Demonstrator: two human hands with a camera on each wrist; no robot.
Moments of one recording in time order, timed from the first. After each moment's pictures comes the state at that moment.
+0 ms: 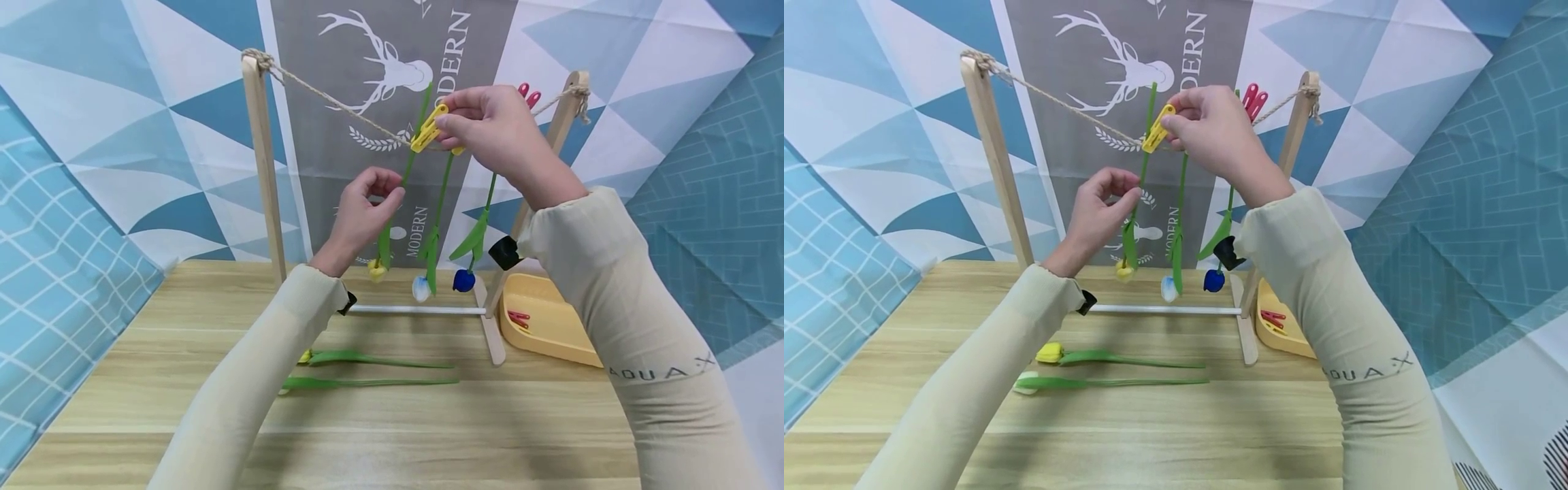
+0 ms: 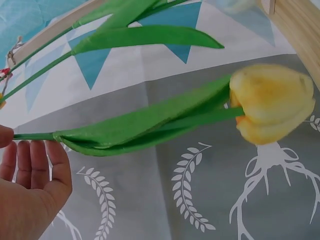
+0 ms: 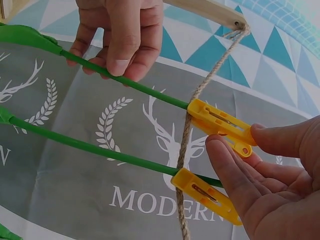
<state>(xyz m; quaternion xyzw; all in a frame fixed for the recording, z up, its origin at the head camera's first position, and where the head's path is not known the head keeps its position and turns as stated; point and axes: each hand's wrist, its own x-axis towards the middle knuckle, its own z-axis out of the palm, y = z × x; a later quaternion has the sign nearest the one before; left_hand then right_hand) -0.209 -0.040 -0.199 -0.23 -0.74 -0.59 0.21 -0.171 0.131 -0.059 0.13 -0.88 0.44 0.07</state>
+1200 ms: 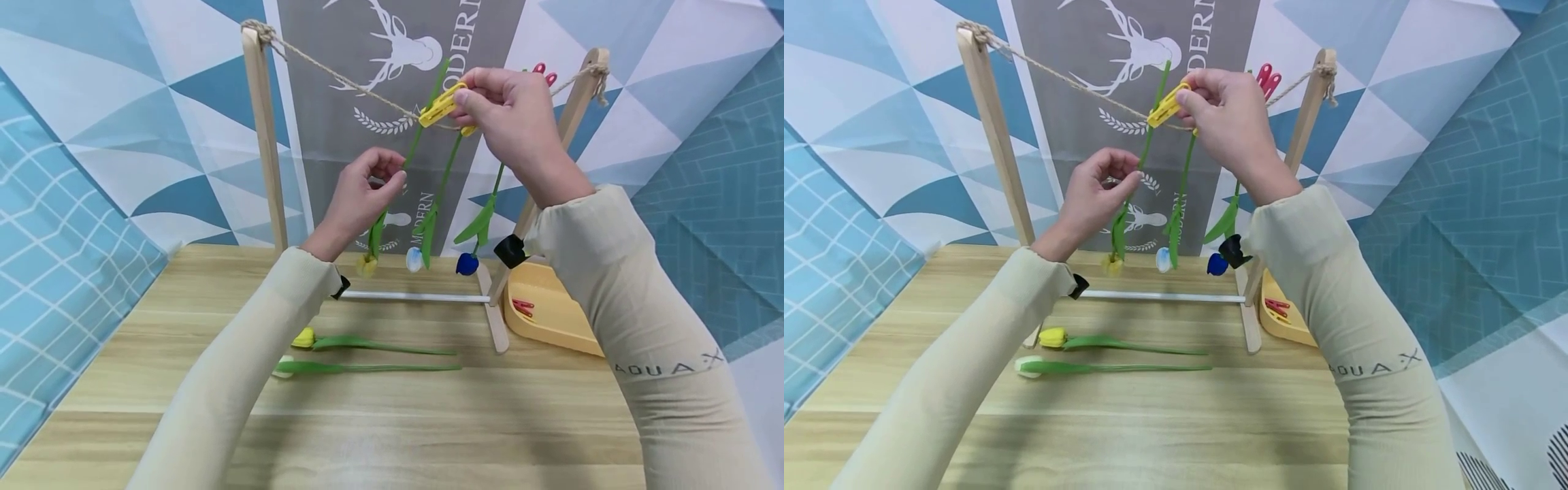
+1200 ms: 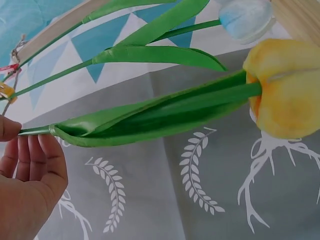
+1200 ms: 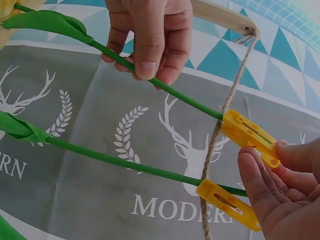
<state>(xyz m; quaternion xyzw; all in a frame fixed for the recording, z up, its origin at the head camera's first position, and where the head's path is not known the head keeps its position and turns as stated) -0.201 -0.048 -0.184 -0.25 -0.77 -0.56 0.21 -0.168 0.138 -0.068 0.13 -0.84 0.50 0.15</state>
